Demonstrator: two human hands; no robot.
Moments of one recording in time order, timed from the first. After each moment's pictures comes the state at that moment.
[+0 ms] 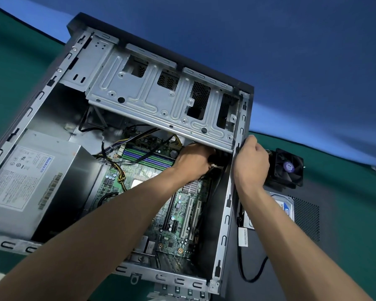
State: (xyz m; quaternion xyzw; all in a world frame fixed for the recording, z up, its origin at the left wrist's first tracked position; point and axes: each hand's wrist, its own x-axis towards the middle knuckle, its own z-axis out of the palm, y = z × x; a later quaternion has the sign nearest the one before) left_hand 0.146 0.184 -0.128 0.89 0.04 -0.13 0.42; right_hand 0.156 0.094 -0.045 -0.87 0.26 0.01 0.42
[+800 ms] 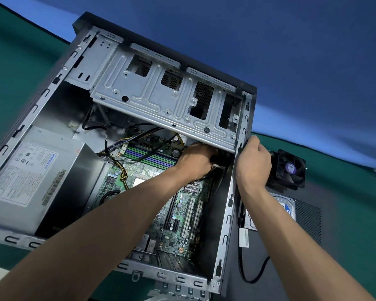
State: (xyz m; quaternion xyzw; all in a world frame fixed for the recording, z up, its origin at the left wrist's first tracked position) left_hand 0.148 0.183 -0.131 0.90 0.03 -0.14 0.42; right_hand 0.156 0.094 -0.044 -0.87 0.26 0.02 0.42
